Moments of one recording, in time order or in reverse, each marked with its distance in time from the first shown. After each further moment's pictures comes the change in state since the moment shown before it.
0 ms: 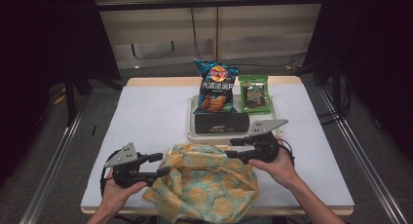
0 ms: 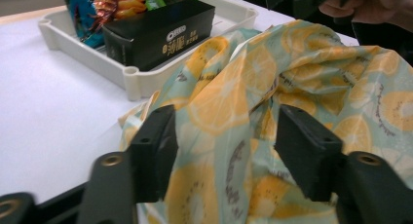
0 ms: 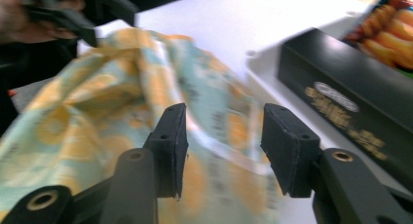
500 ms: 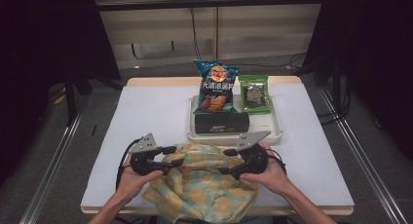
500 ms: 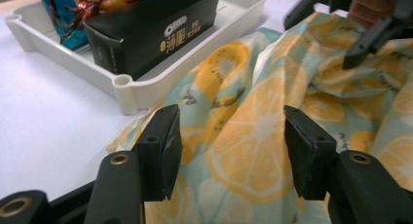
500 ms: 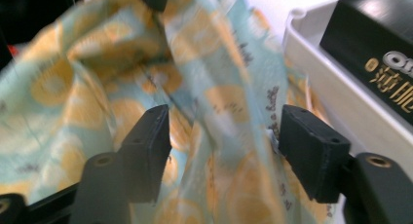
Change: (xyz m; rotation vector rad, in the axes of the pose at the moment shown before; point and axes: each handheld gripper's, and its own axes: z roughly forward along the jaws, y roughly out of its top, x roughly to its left) left arm 0.016 0.009 0.044 0.075 -0.017 0.006; right arm 0.017 -0.018 0.030 0.126 0.025 -0.079
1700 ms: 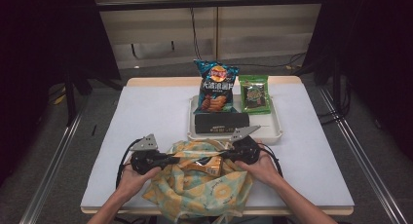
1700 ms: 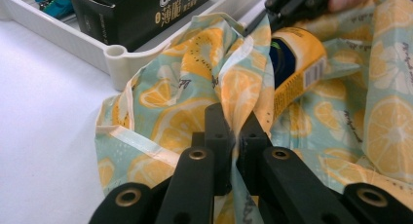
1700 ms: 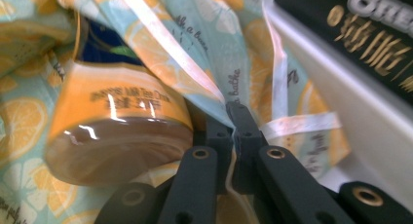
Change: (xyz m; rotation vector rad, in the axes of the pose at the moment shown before) left arm 0.013 -0.007 0.005 0.057 -0.036 -0.012; right arm -0.041 -0.017 0.041 0.058 -0.068 0.101
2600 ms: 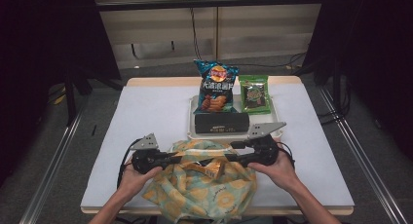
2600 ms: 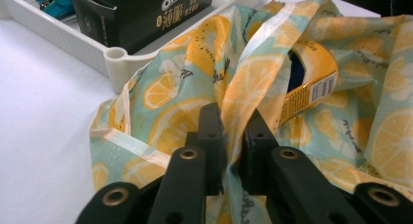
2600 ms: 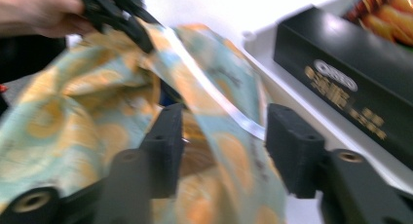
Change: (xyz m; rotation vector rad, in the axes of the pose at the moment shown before) left arm -0.002 0.001 0.002 -0.014 -0.007 -0.020; right arm 0.026 0.020 -0.075 -0.143 0.033 -0.003
